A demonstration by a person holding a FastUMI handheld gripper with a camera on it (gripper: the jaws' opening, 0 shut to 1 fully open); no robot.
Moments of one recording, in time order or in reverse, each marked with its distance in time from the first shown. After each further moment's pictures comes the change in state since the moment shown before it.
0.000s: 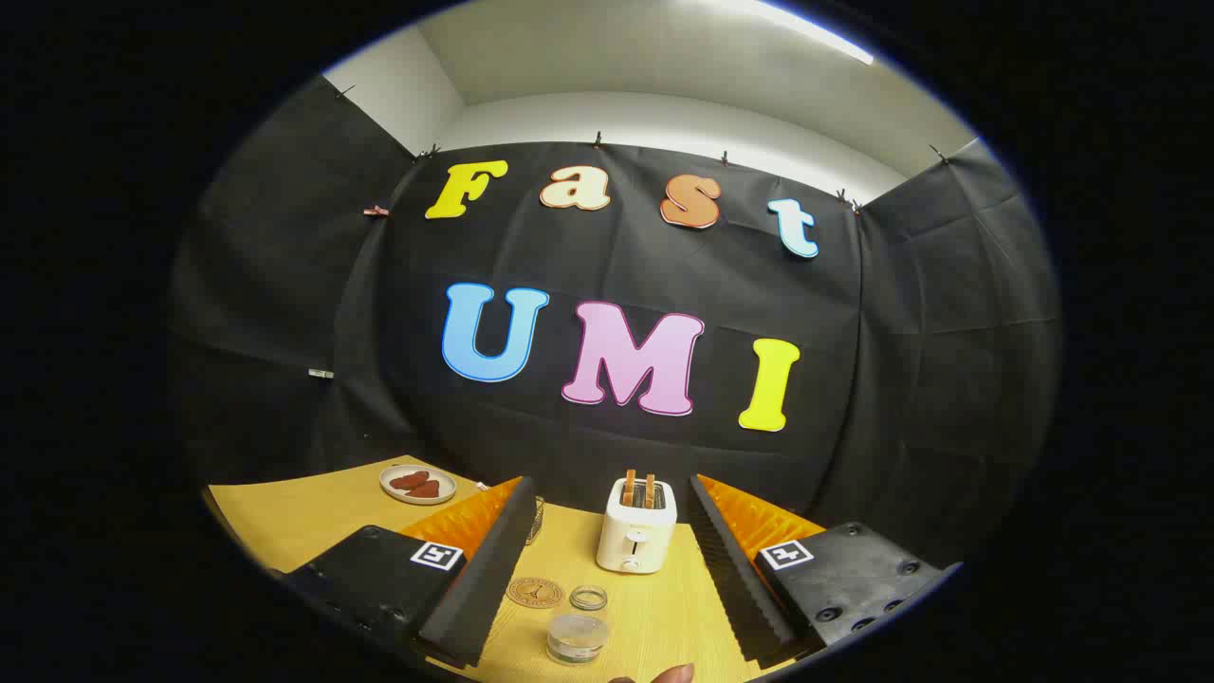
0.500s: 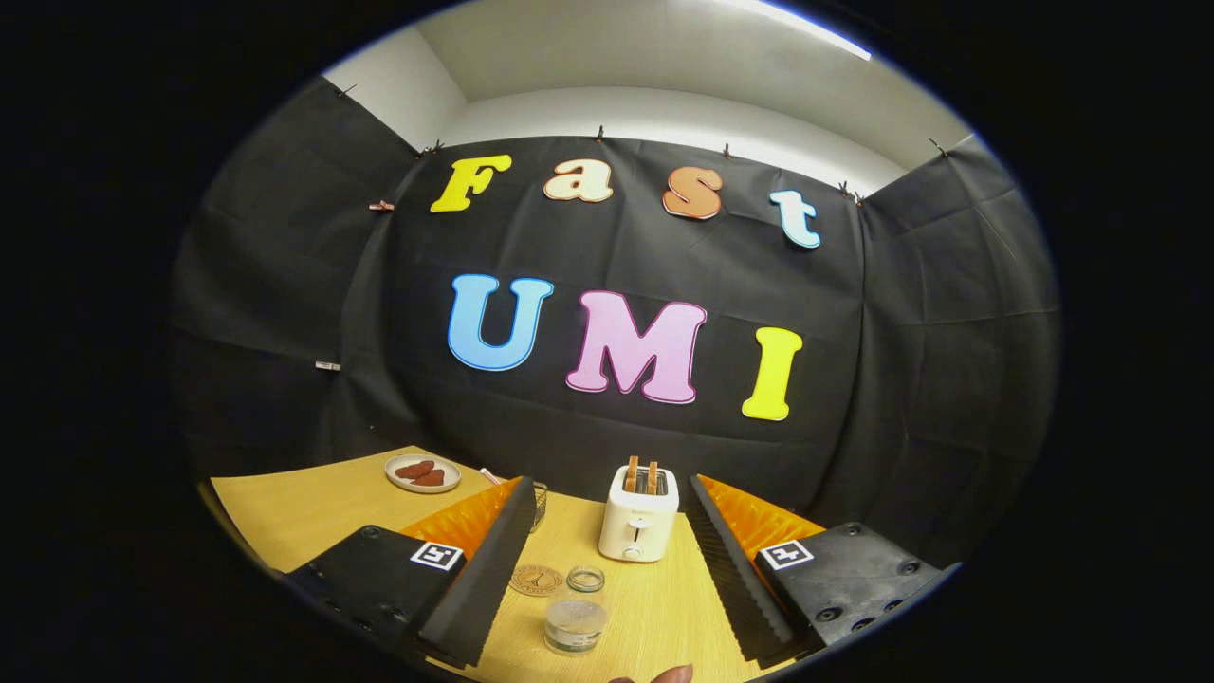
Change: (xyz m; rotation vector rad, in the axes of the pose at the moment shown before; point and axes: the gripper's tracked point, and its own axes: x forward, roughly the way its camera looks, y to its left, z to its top) arm -0.011 -0.003 -0.017 0.009 0.029 0.022
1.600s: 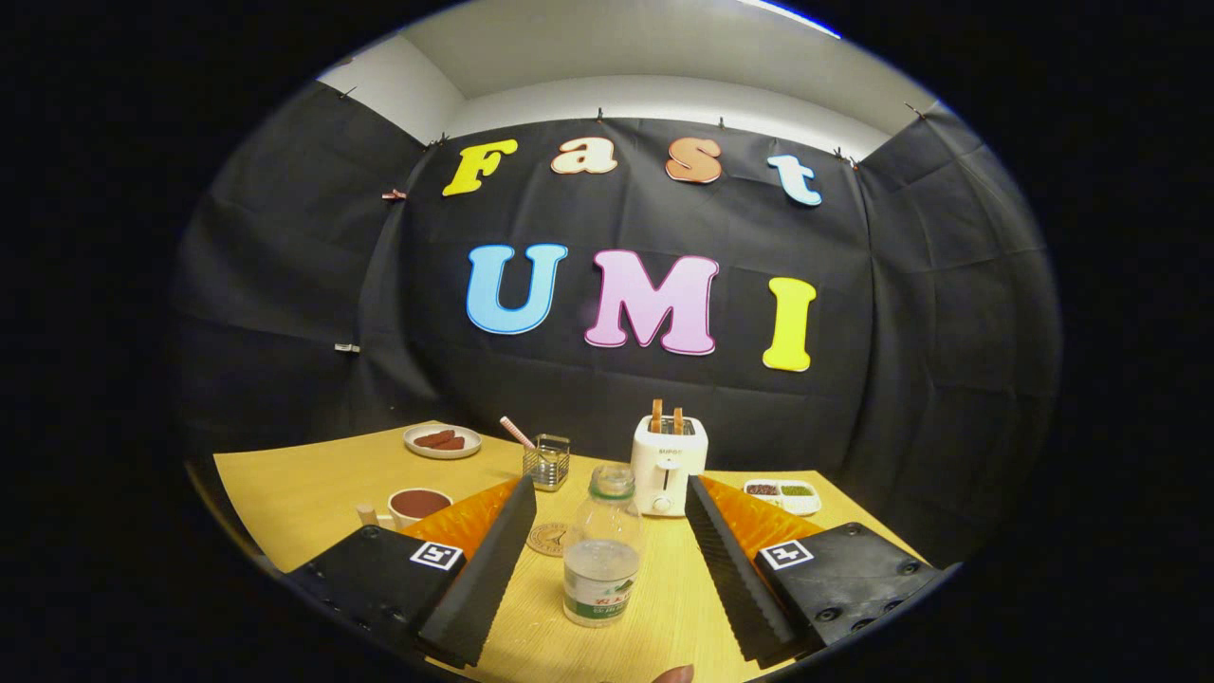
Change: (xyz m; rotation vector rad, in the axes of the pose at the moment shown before) arm -0.020 0.022 -0.121 0.073 0.042 0.066
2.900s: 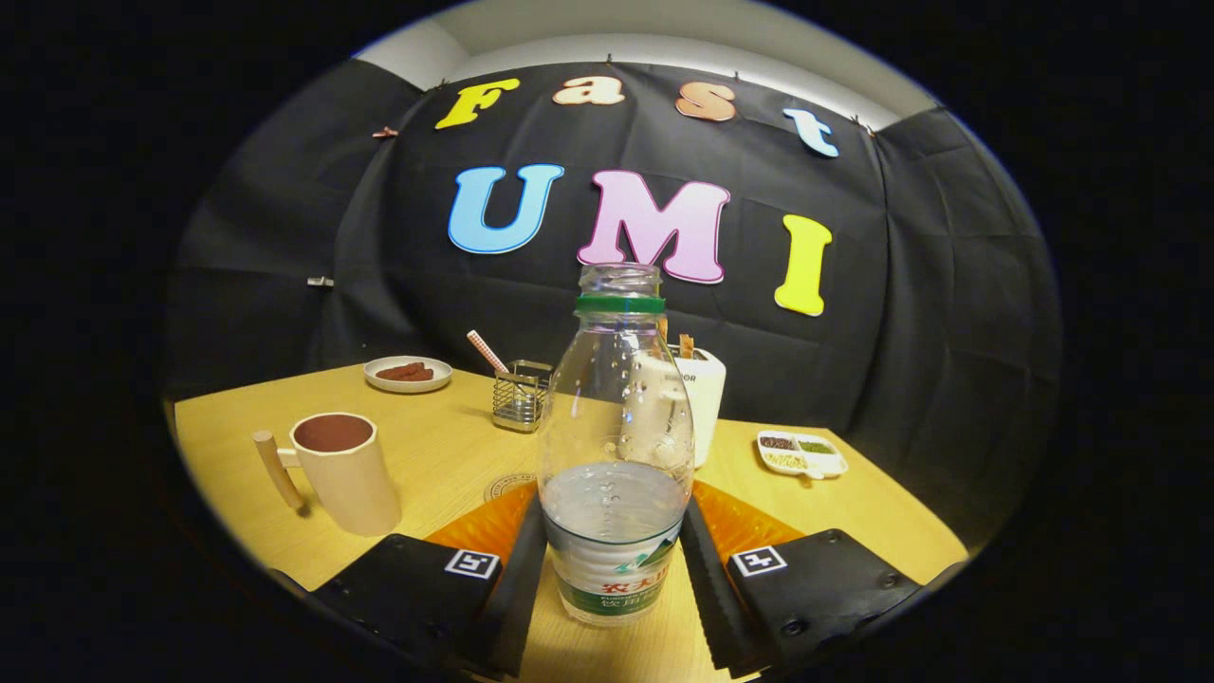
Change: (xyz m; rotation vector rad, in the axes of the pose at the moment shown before) arm 0.083 -0.012 -0.087 -0.108 0.136 -0.051
